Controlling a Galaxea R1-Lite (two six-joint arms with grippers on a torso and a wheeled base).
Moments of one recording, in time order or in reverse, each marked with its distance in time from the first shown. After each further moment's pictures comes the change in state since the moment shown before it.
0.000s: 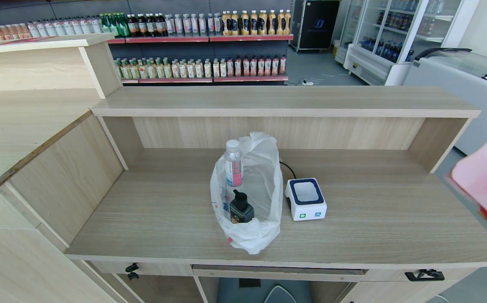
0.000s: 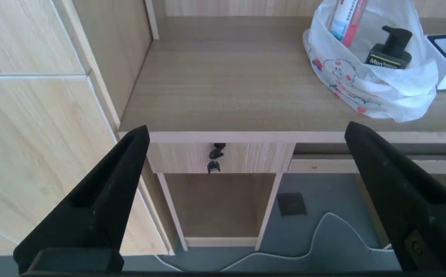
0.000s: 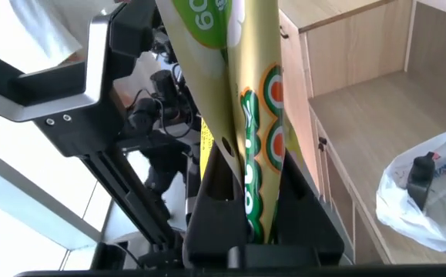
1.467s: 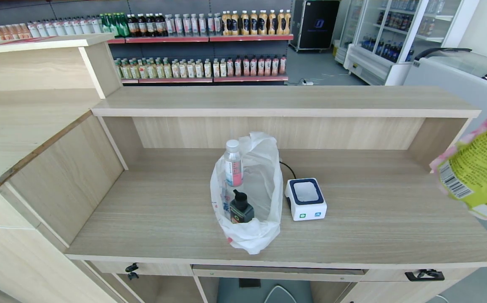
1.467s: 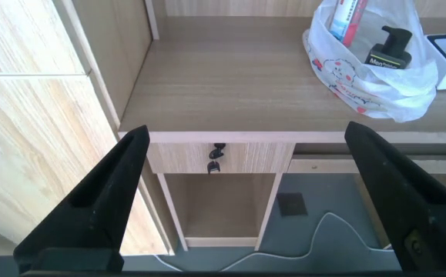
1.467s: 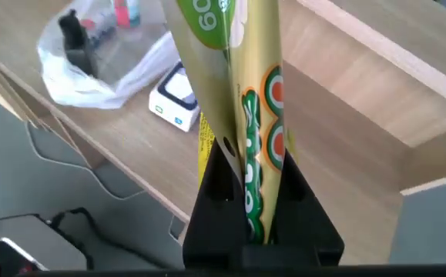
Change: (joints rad) left arm 0.000 0.000 0.000 0.000 0.000 0.000; right arm -0.554 0.079 0.313 -0.006 -0.612 -0.889
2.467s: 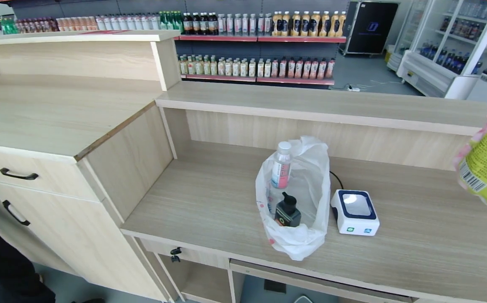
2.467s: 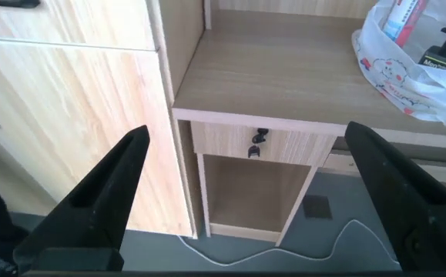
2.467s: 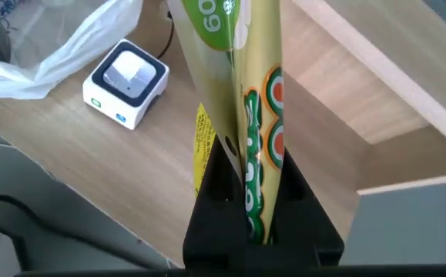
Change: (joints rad) left arm 0.000 0.000 0.000 0.000 0.000 0.000; right arm -0.057 0.123 -0.044 -0.092 -0.120 -0.066
